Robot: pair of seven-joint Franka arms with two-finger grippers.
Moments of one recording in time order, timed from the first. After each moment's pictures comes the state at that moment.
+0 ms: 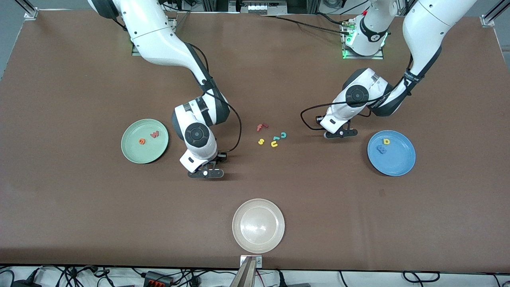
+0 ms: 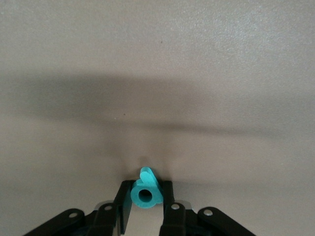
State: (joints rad) left arm 0.36 0.51 -0.74 -2.31 0.43 2.49 -0.84; right arm 0.69 0.85 -0.21 -1.46 0.12 2.24 0.42
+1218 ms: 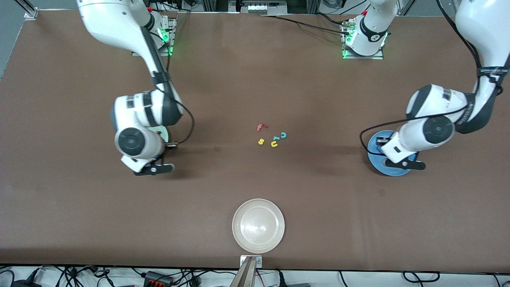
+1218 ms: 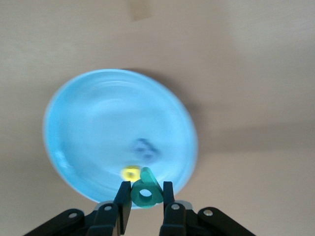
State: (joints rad) left arm 0.59 0.49 -0.68 -1.91 0.48 2.03 -0.21; right arm 0.57 0.58 -0.37 -1.67 0.12 1.91 0.04
